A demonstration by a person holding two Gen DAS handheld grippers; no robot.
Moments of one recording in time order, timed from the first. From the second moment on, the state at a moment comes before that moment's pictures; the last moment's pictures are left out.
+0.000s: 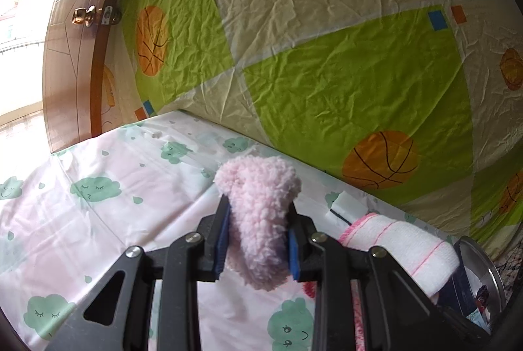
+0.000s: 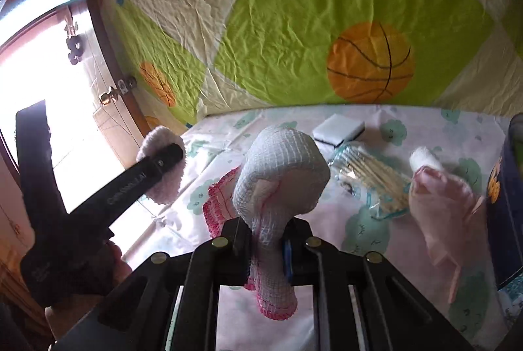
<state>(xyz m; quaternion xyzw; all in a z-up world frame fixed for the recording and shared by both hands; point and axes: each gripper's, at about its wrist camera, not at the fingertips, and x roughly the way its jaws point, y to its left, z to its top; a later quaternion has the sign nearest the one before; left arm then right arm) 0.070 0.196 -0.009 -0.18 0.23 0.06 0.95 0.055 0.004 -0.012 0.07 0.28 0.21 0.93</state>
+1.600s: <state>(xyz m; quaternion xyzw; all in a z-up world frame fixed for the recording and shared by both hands) 0.040 0.045 0.002 -0.08 0.20 0.01 0.98 -0.034 -0.145 0.027 -0.02 0.08 0.03 1.00</state>
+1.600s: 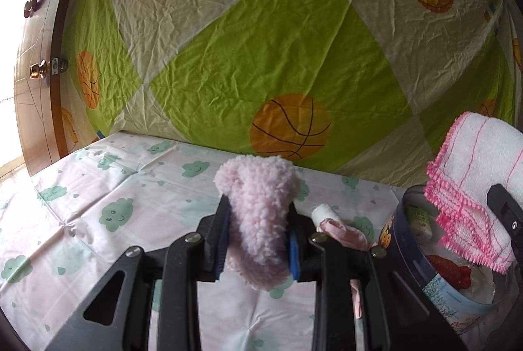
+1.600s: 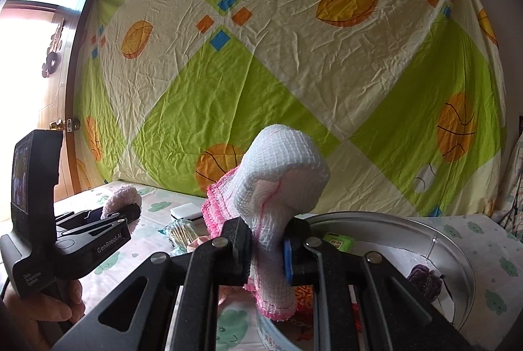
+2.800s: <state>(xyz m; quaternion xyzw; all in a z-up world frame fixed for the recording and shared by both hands) 0.038 -0.117 0.033 -0.04 0.20 -0.13 0.97 -0.039 -0.324 0.040 0.01 0.07 -0.11 0.99</state>
